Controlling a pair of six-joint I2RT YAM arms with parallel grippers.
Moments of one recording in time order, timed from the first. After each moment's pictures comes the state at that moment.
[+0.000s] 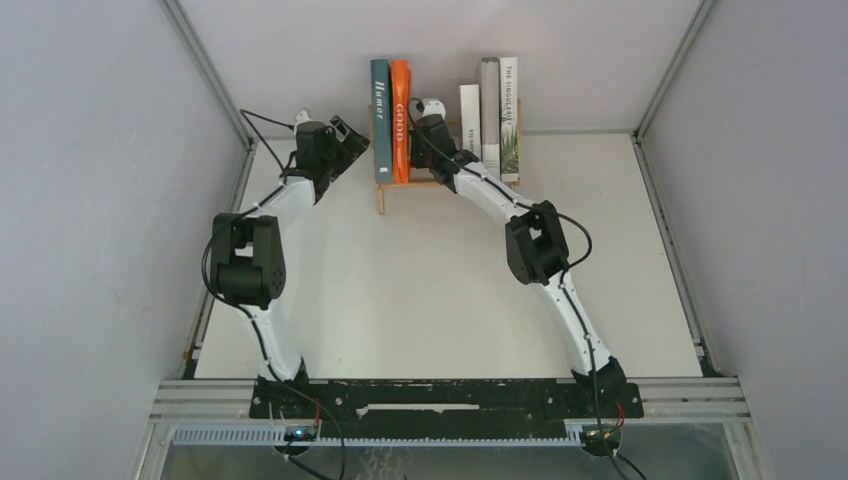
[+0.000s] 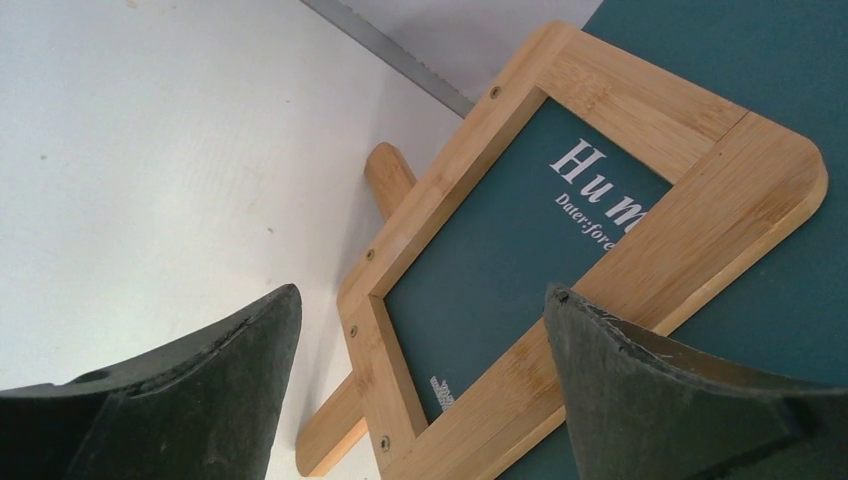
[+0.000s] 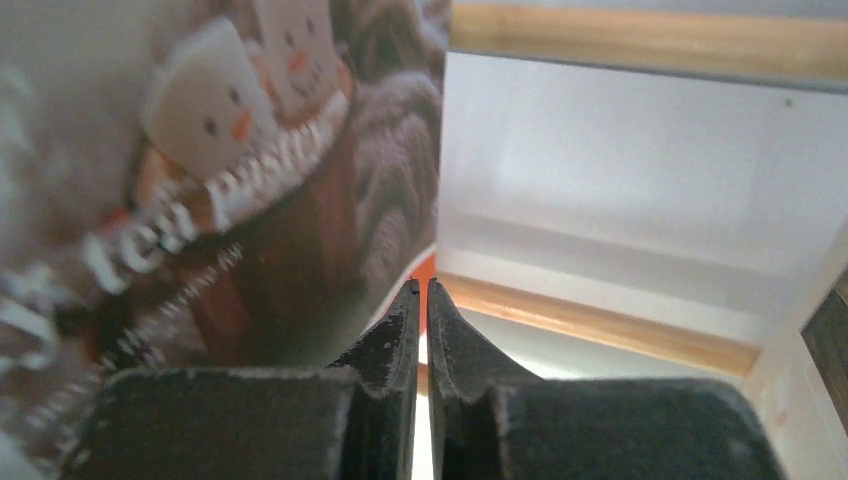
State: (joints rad) left arm -0.12 1.94 1.43 0.10 0.05 -0.79; right arm 0.57 2.56 2.36 -0.25 0.13 0.34
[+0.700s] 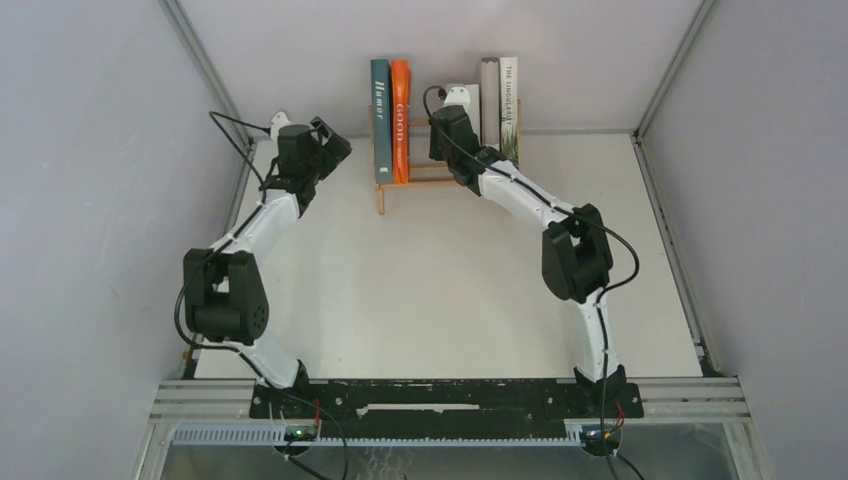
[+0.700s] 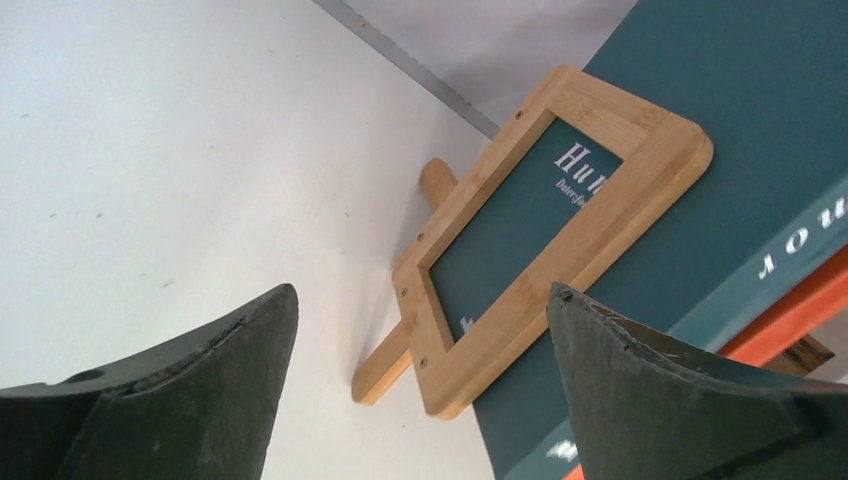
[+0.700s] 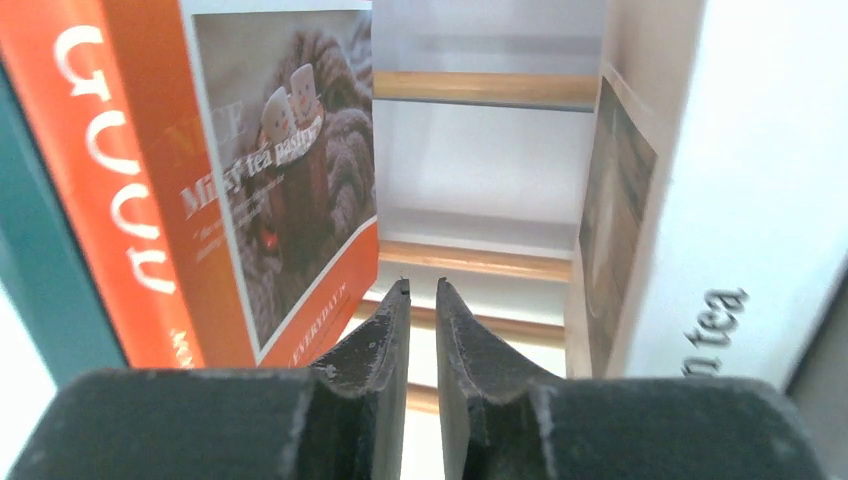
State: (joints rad) left arm -0.12 1.70 1.30 -0.02 -0.13 -0.75; right arm 0.58 2.19 1.96 -0.18 0.30 0.31
